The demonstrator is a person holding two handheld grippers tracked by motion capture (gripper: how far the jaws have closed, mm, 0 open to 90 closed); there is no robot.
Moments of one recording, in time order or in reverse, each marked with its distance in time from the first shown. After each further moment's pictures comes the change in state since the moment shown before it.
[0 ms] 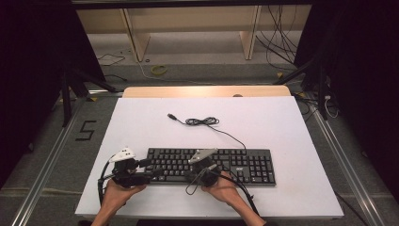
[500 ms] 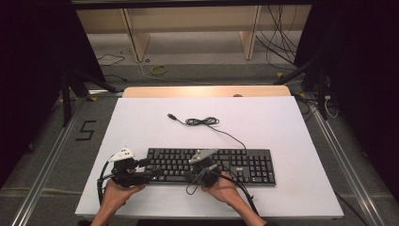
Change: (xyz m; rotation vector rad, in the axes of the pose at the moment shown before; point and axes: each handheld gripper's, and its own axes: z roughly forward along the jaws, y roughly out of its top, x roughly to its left) left arm 0.002 0.000 -0.001 -0.003 0.005 -0.003; right arm -0.001 -0.001 -0.001 -0.009 0.004 0.017
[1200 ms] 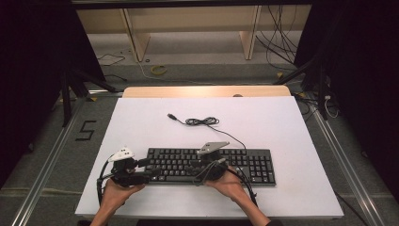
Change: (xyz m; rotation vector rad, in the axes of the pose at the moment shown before) left arm 0.001 0.000 0.000 0.016 0.011 0.001; right arm -0.014 0.008 -0.022 -0.099 0.002 0.048
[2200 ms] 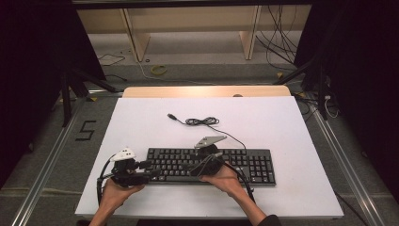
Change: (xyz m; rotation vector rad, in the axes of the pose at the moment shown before) left arm 0.002 -0.001 0.001 0.046 -0.002 0.009; right arm -0.002 0.017 0.006 -0.014 0.002 0.019
